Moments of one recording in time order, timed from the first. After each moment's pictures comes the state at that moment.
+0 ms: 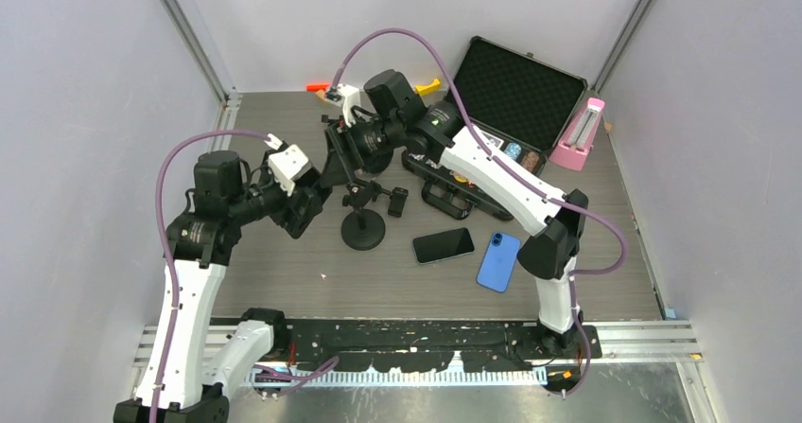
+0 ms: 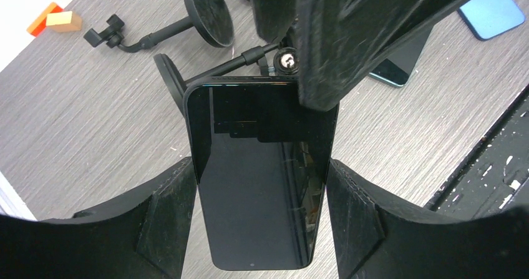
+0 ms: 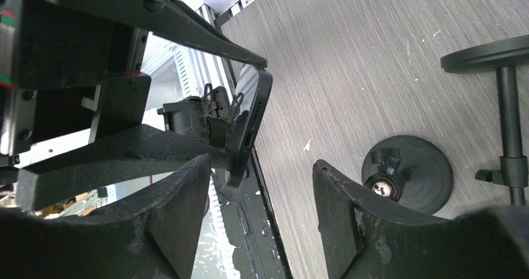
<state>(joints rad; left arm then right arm) -0.11 0.84 1.14 -0.86 0.56 0.50 0.87 1.96 2.16 -0.77 -0.58 0.26</state>
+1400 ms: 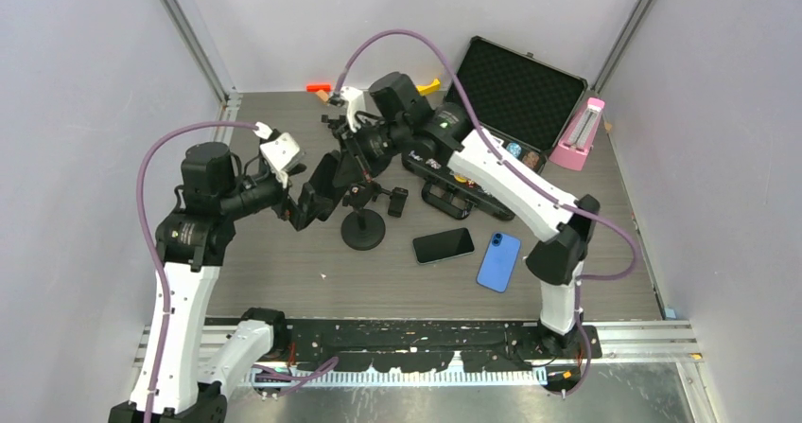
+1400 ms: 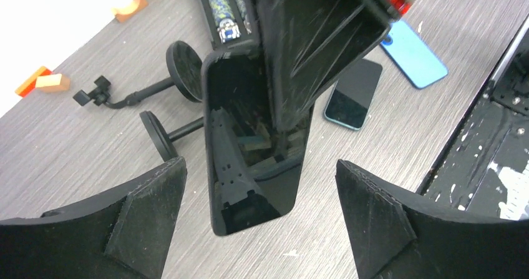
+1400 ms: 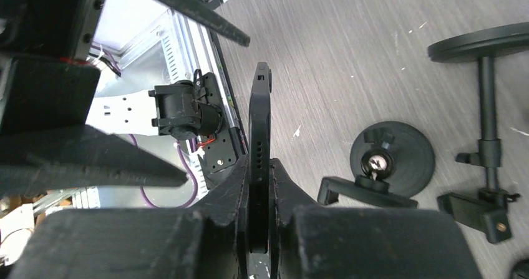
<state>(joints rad) -0.13 0.85 1.22 -0.82 0.69 0.40 0.88 1.93 2.14 -0.82 -0.55 0.20</state>
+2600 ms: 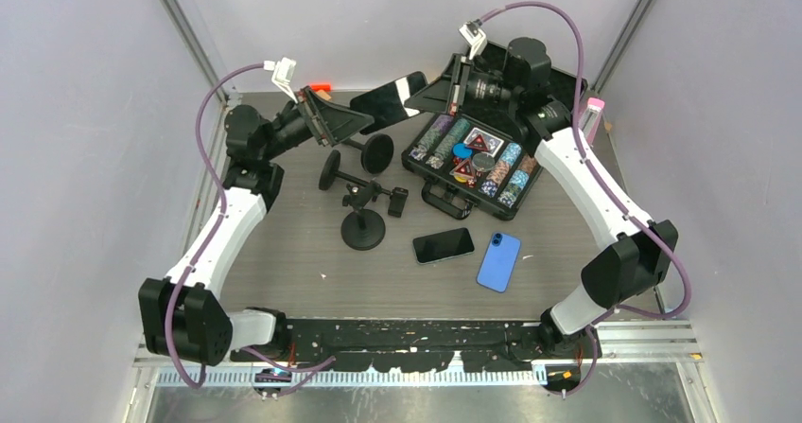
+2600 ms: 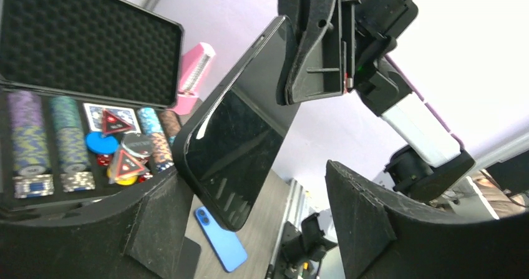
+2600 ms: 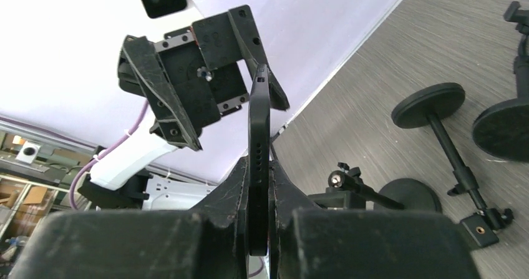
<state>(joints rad) -0.19 1.25 1.07 0.48 0.87 -0.93 0.40 1.57 1.64 -0.13 -0.86 0.78</state>
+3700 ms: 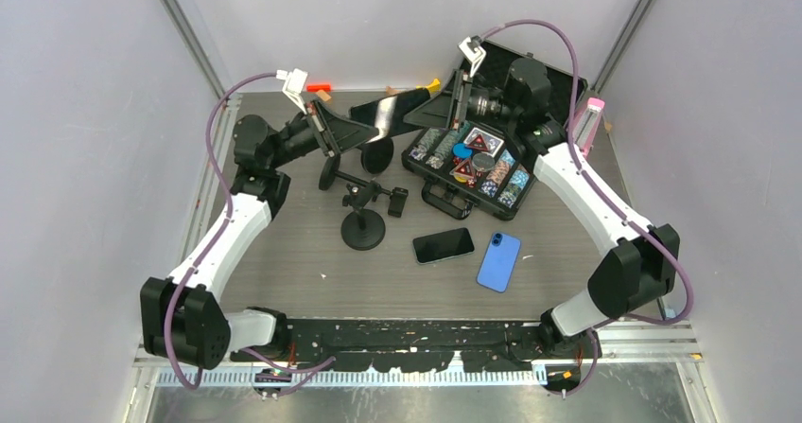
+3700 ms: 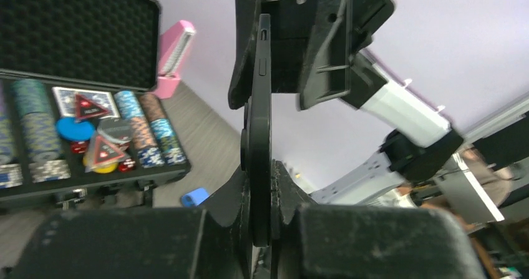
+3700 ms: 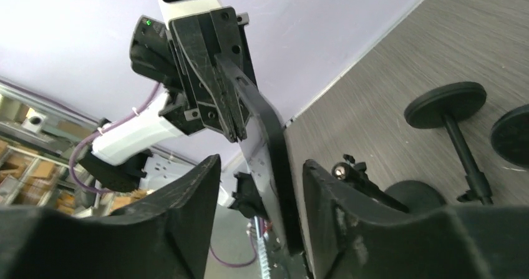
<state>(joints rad) -0.23 1.26 0.99 0.64 0.90 -1.04 0.40 1.52 1.43 0.18 -0.93 0.87</state>
